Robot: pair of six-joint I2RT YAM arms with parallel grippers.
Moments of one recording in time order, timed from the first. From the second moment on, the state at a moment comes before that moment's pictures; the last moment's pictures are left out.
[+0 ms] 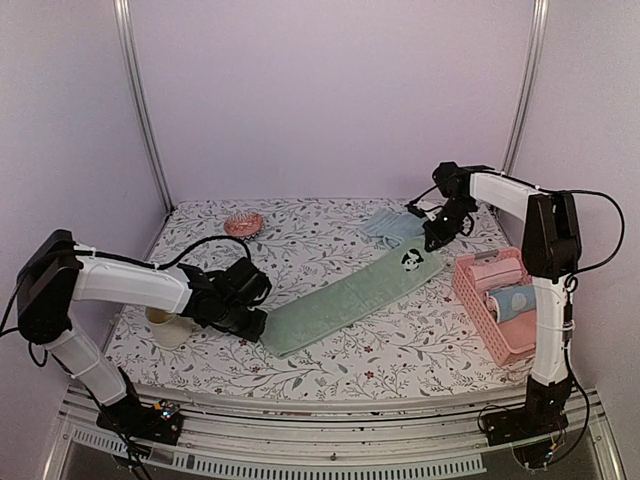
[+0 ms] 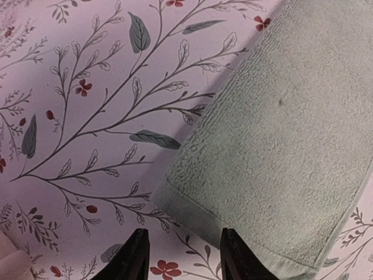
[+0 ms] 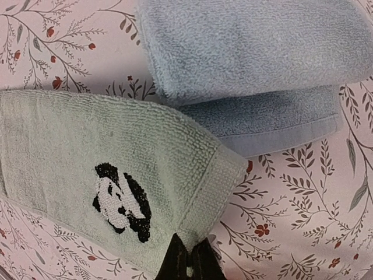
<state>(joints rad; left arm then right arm) -0.85 1.59 0.82 -0.39 -0.25 -0.46 0.26 2.21 1.91 -1.01 -0.16 -0.36</state>
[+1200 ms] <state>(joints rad) -0.85 1.56 0.80 -0.44 -0.32 -0.50 0.50 2.24 1.92 -1.12 -0.72 -0.35</state>
